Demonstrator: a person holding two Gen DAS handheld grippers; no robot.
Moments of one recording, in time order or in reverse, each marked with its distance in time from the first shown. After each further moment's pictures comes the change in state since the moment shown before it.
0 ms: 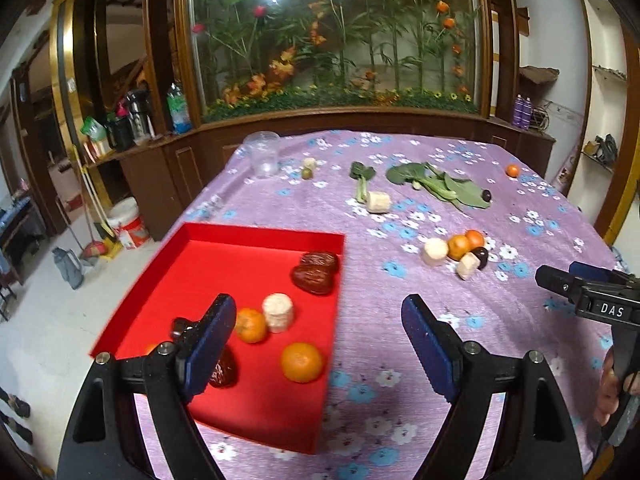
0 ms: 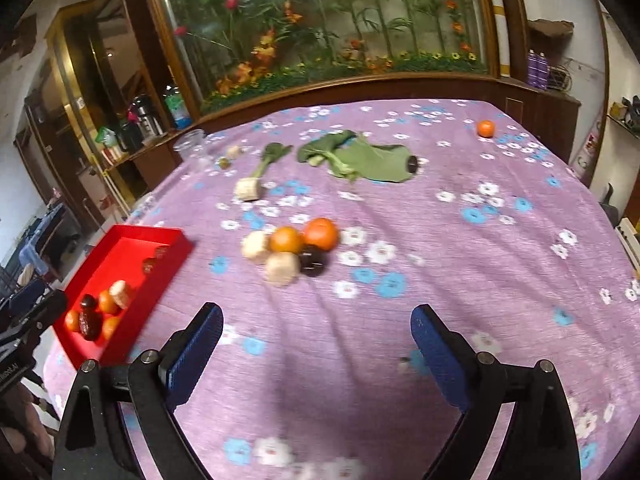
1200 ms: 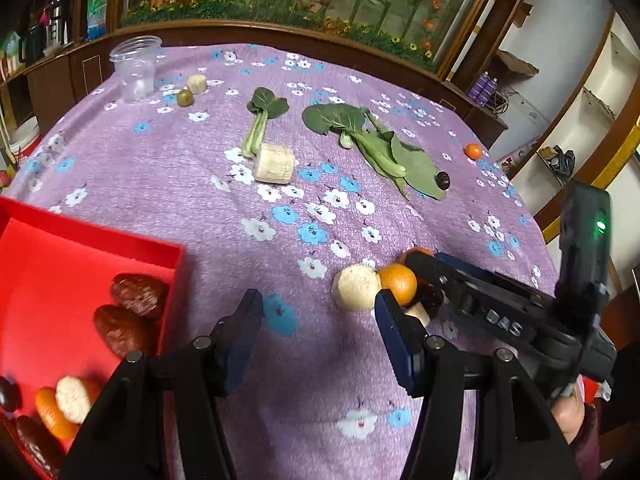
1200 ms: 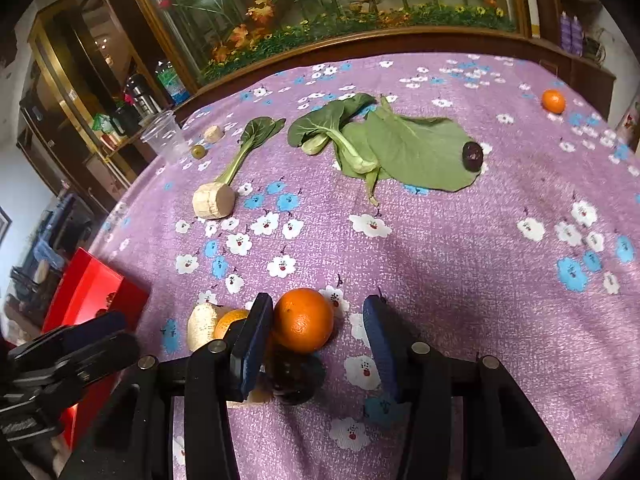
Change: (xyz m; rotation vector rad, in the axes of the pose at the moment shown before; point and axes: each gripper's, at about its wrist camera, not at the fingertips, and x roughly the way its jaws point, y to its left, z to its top) left arm 0.158 -0.056 0.053 -0.122 0.300 -0.350; right arm 0.133 -0.013 0.064 0.051 0.165 0.155
